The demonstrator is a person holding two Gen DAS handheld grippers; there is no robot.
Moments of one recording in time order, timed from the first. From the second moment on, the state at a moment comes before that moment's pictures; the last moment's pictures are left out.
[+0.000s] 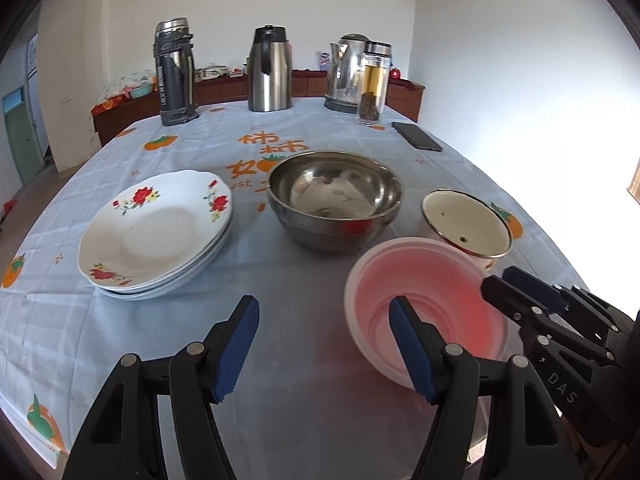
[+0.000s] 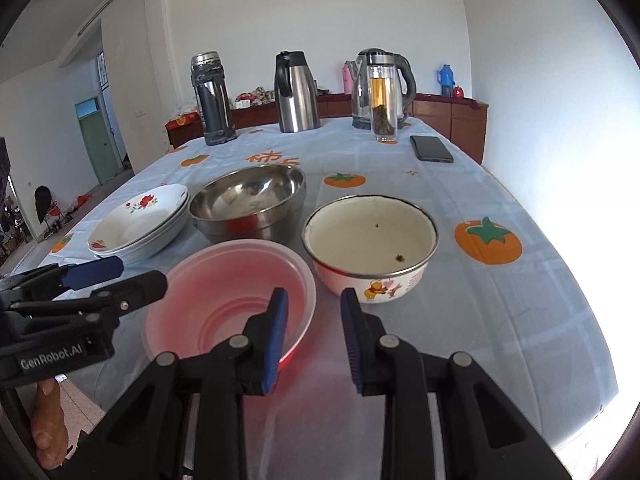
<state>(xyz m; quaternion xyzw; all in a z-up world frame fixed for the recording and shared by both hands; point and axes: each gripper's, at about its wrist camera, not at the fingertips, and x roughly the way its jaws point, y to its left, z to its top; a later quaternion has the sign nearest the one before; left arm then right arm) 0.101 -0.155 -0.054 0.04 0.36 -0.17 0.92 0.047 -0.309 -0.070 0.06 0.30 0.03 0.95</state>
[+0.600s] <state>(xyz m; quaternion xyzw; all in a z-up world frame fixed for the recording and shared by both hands) 0.109 -0.169 -0.070 0.05 0.39 -0.19 0.90 0.055 -0.304 -0.077 0.05 0.31 0.04 0.95</state>
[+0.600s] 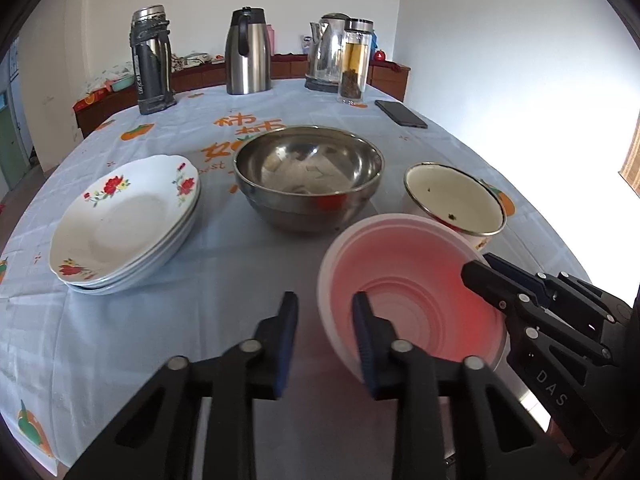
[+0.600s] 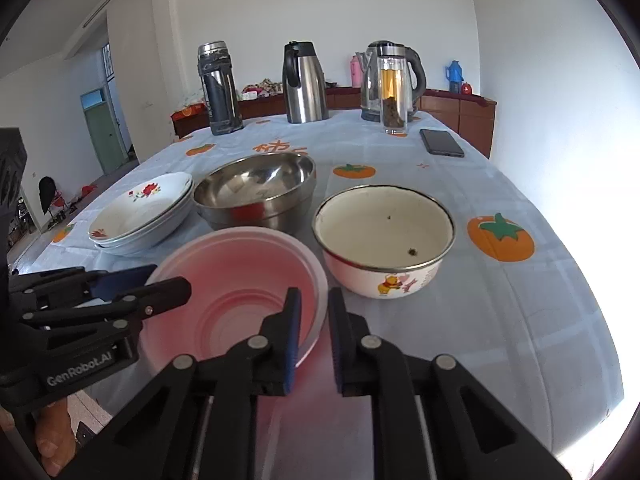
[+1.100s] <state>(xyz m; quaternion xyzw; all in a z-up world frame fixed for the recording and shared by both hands) 0.109 -0.164 -0.067 0.05 0.39 -0.19 0.90 0.055 -0.293 -0.070 0.05 0.31 0.05 0.95</state>
